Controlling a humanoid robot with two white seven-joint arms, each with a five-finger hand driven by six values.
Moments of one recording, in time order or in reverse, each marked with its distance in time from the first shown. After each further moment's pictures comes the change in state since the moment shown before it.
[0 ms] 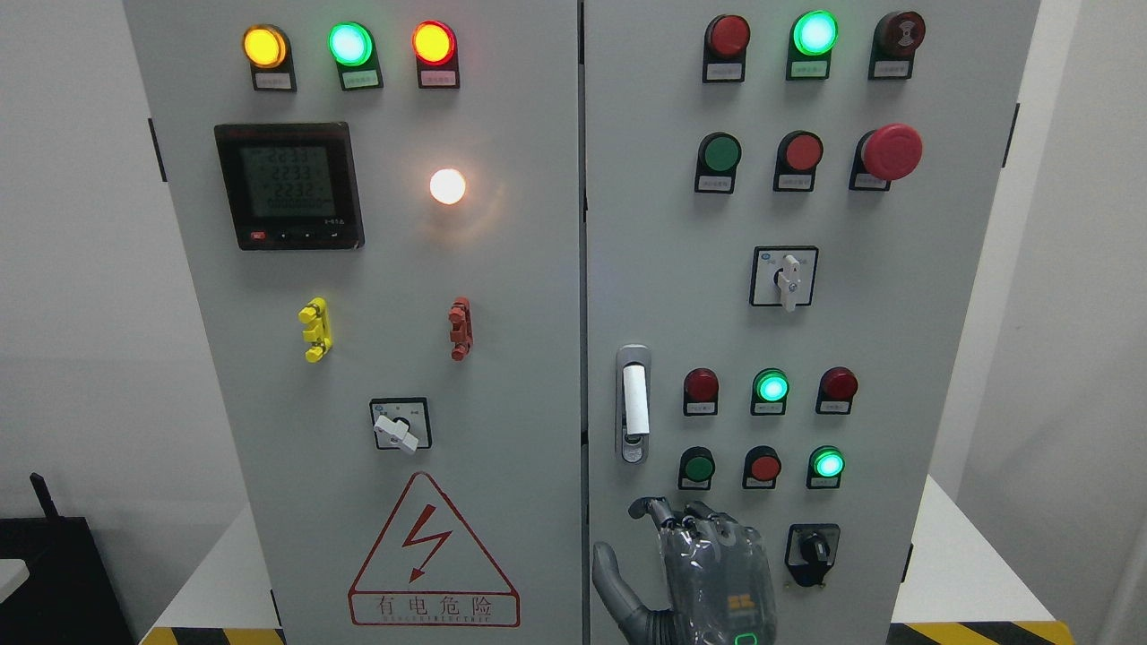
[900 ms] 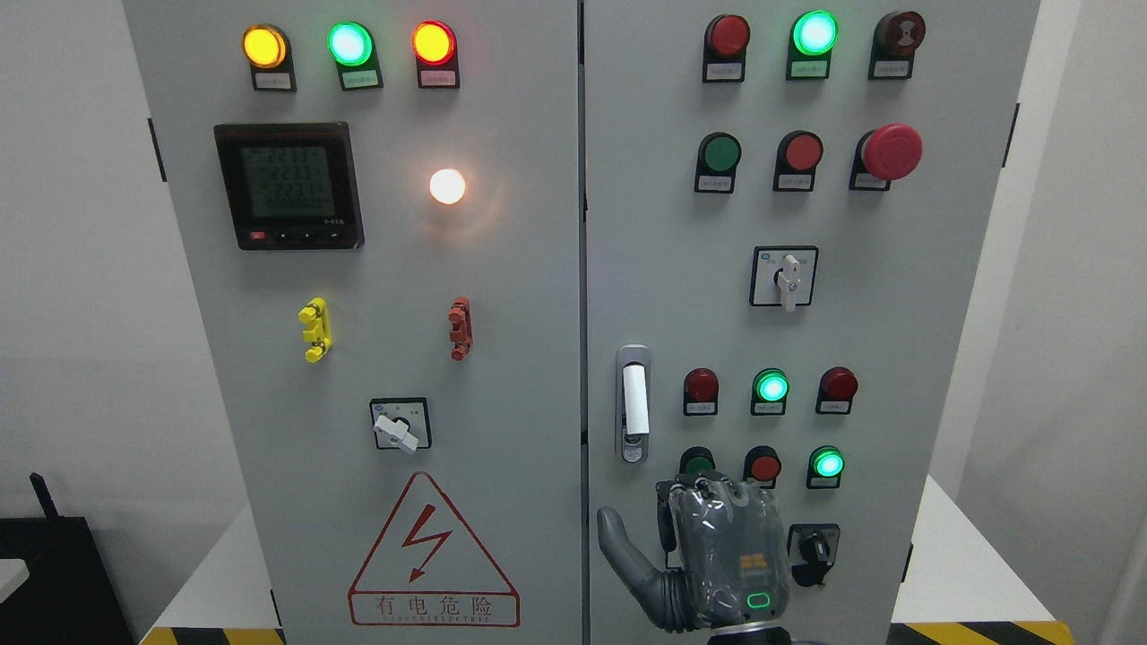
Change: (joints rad) left arm 0.000 0.000 0.000 0.000 0.000 0.000 0.000; right arm -0.078 -0.004 -0.021 -0.026 0.033 0.021 0.060
